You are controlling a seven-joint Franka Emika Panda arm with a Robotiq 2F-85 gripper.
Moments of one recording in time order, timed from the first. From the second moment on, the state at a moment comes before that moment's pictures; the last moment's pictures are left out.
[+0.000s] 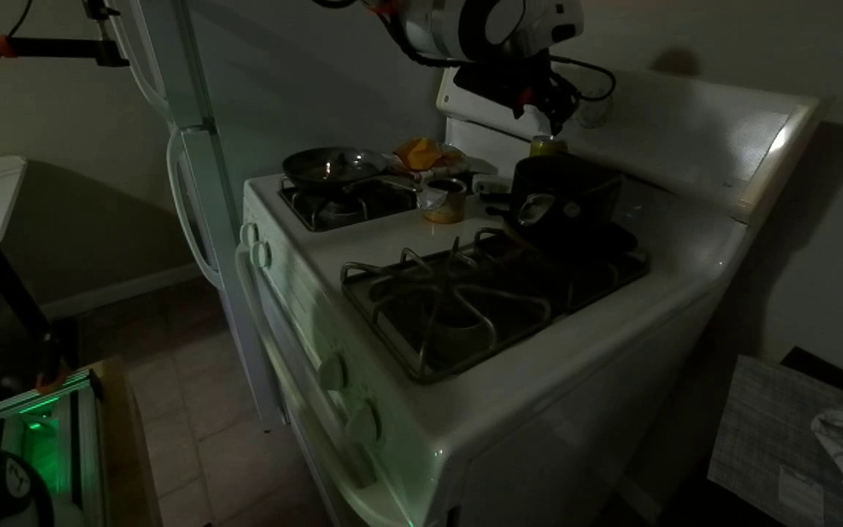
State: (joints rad) arm 0.08 0.54 0.03 -1.44 0.01 2.63 0.11
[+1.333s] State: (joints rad) arm 0.12 0.64 -0.03 -1.36 -0.07 2.67 0.13
